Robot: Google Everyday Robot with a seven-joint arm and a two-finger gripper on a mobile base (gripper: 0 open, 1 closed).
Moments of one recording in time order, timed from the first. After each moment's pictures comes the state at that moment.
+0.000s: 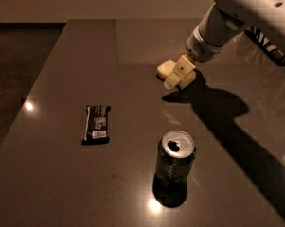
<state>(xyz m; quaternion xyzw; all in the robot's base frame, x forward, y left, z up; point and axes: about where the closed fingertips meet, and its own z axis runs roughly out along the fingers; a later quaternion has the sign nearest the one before) 0.635 -0.144 0.866 -0.41 0.89 0.07 0.21</state>
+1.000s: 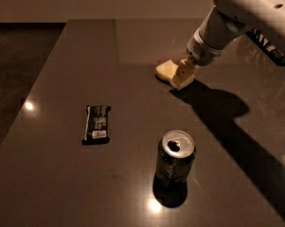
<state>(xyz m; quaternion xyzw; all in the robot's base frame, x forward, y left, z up) 0.625 -0.146 0.859 -0.41 0.89 0.08 0.19</state>
